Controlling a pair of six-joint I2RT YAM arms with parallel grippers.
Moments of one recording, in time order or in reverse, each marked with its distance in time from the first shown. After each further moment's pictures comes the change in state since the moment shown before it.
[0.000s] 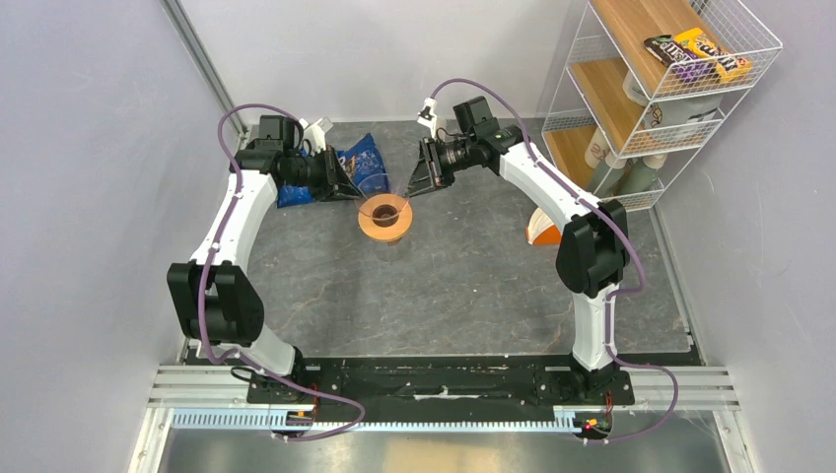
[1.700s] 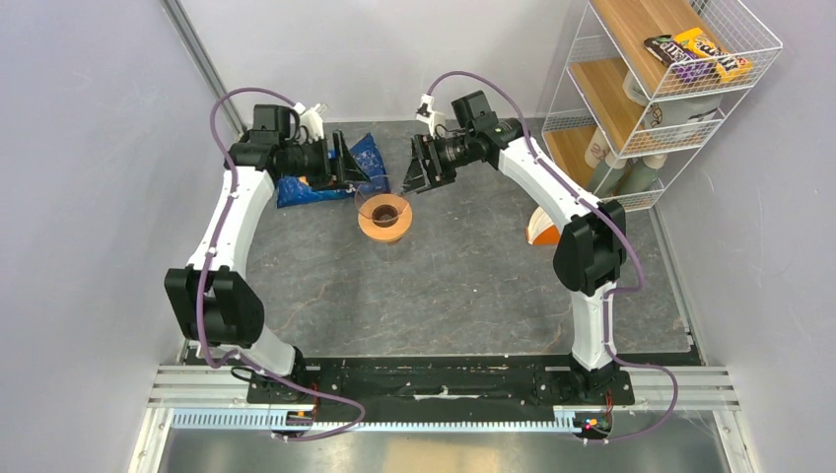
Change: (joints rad) left arm -0.011 -0.013 0.079 0.012 -0.009 0.031; right arm 0.002 0.020 0.085 -0.110 0.050 -0.115
